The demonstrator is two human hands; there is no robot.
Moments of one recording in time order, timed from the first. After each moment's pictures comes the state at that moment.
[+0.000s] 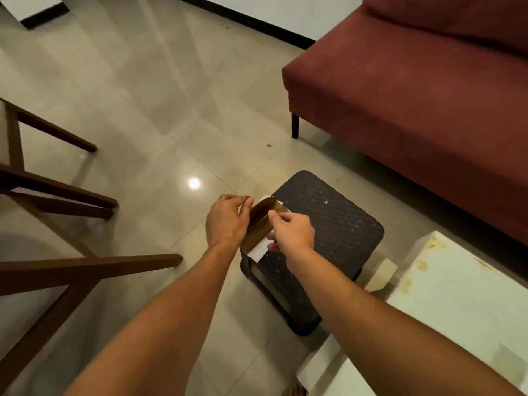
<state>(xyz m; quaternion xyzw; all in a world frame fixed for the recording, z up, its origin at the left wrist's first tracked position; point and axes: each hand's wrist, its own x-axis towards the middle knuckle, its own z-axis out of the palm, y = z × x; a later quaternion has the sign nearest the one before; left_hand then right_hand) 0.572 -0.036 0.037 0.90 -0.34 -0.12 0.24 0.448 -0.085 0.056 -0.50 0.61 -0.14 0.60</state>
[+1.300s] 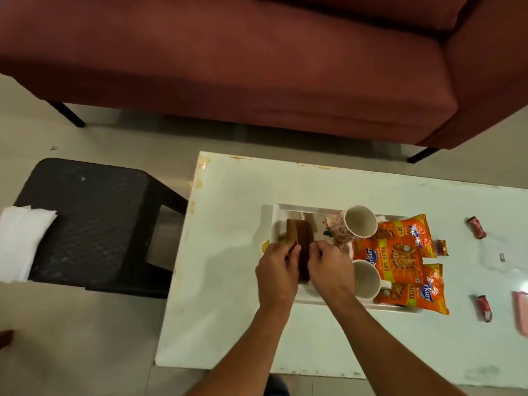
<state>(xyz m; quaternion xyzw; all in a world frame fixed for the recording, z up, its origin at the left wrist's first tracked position) 0.044 0.041 -0.007 0.67 -0.56 -0.38 0.28 -0.062 0.037 0.022 -0.46 0.84 -0.11 0.27</state>
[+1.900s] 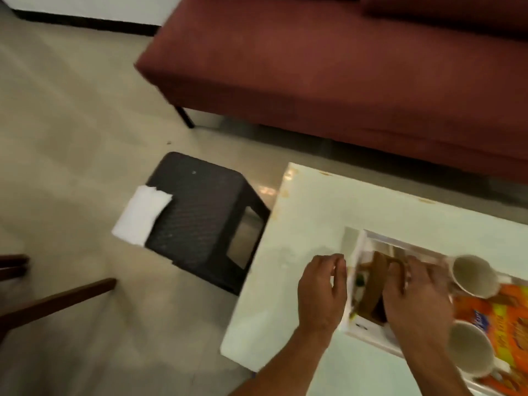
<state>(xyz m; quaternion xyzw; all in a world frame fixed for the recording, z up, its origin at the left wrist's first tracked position) 0.095 0.037 -0.005 0.67 -0.54 -0.31 0.39 -0.031 0.028 0.051 -0.55 0.81 -0.15 0.13</state>
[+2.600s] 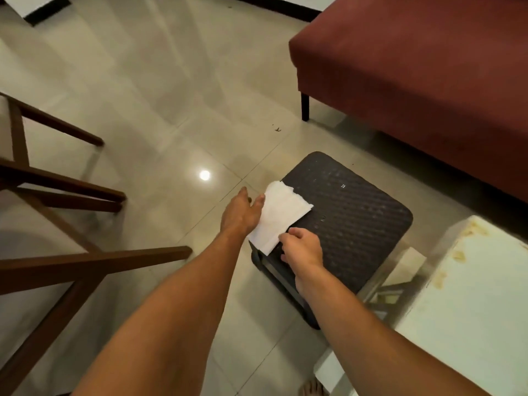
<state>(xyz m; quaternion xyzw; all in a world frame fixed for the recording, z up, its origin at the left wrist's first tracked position) 0.600 -0.060 -0.040 0.90 -0.30 -0.28 0.17 0.444 -0.057 -0.012 -0.38 0.64 -0.10 0.66</state>
